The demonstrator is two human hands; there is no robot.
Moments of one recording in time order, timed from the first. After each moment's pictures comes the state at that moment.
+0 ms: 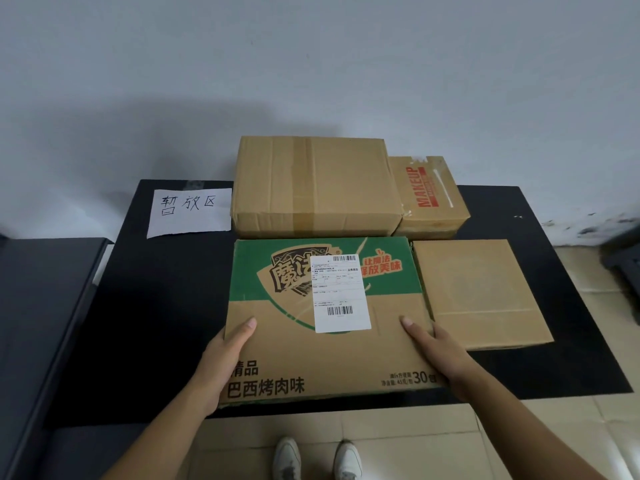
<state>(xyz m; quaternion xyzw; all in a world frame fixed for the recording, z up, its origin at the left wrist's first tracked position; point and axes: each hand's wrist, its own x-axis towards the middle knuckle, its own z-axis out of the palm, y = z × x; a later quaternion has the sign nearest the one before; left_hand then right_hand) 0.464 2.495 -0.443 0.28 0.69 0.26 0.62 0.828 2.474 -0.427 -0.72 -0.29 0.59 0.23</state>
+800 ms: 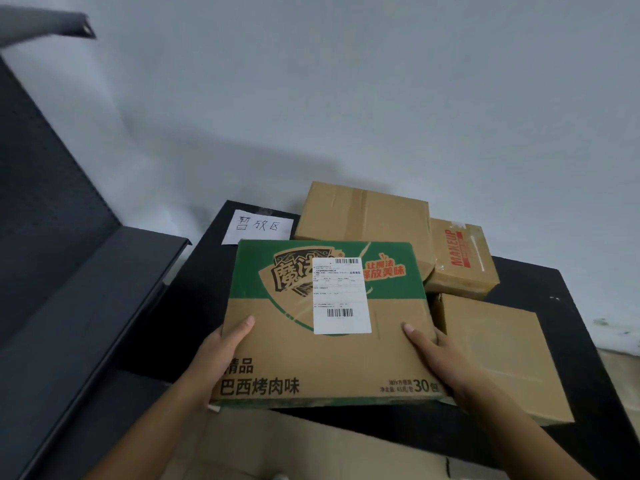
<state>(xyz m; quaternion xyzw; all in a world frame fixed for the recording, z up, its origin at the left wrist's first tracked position) 0.423 2.435 -0.360 0.24 0.68 0.38 0.59 0.794 2.484 -0.353 -0.67 -0.42 0.57 0.23</state>
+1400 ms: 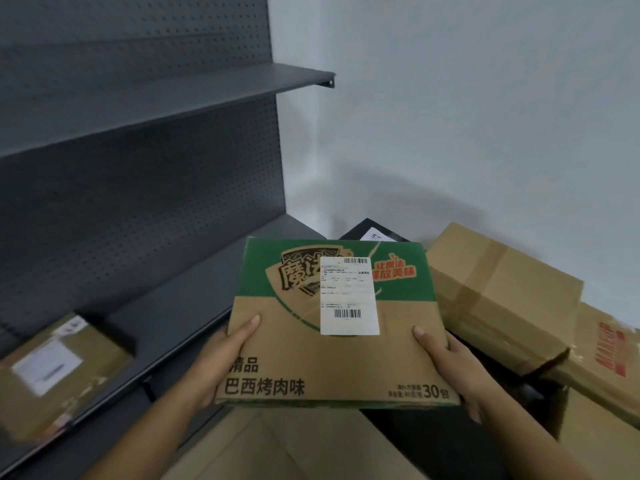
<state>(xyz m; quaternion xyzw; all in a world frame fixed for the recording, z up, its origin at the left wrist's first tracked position) 0.397 2.249 -0.292 0.09 0.71 0.55 0.43 0.690 2.468 -0.296 -0.52 -0.58 0.62 0.12</state>
